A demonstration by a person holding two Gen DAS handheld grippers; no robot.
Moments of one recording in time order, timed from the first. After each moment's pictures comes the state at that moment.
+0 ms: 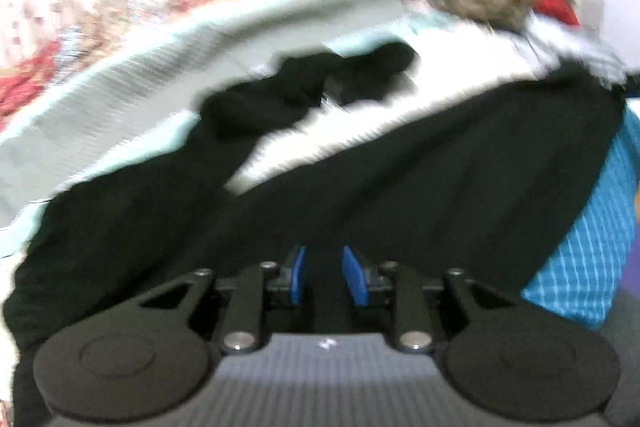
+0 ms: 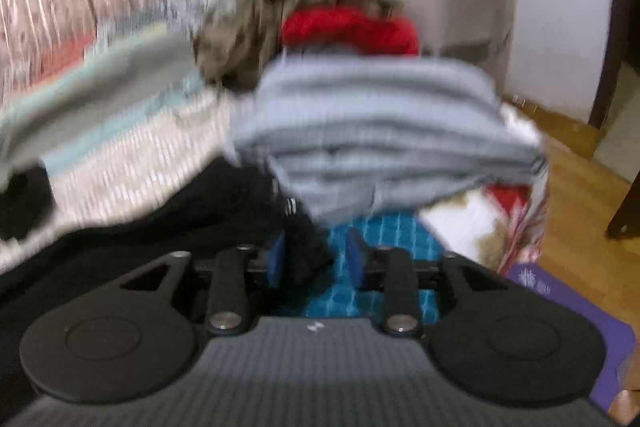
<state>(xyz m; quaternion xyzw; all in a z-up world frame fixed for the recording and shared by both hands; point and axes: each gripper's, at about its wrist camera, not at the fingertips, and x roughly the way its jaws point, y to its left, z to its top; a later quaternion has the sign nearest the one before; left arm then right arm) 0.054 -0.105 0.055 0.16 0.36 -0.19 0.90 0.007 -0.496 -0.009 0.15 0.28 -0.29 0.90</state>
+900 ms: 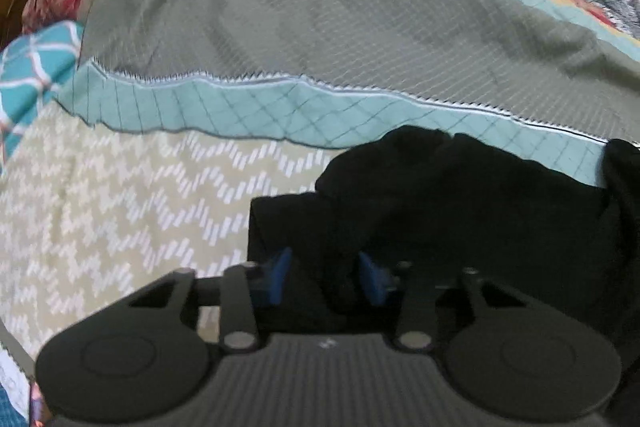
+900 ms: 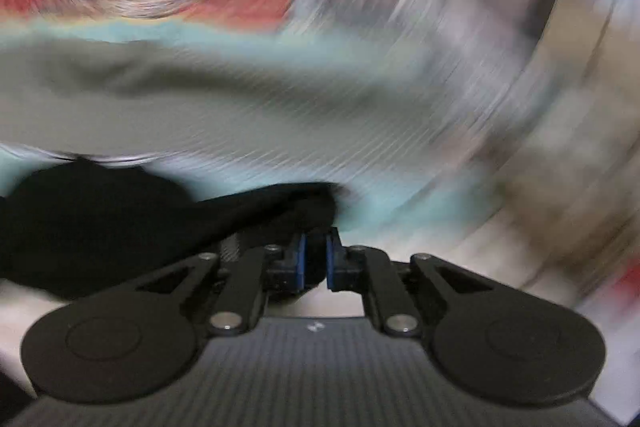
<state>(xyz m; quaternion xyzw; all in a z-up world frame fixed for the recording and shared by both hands) 0.205 0.153 0.028 -0.02 0.43 0.10 0.89 0.252 -0.330 0.039 -0.18 0.28 -0.13 0.94</state>
